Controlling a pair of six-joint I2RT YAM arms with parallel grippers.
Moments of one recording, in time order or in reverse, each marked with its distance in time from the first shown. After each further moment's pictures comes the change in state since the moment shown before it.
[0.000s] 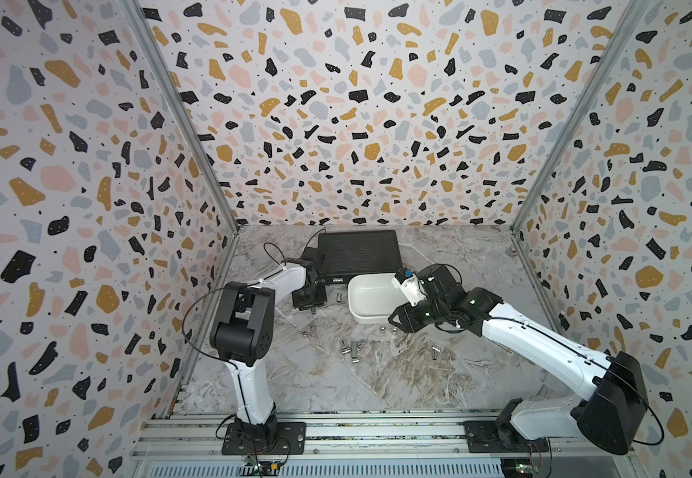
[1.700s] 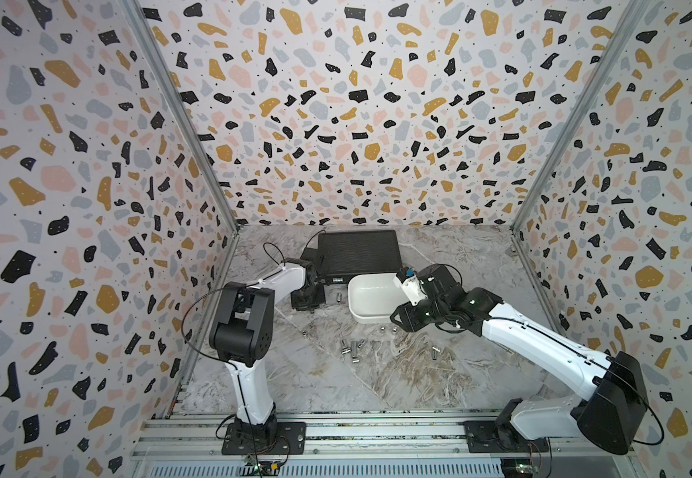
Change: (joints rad) left arm 0.000 -0.036 -0.004 -0.031 -0.004 0.022; right arm 0.001 0.000 0.000 -0.005 0.051 0.000
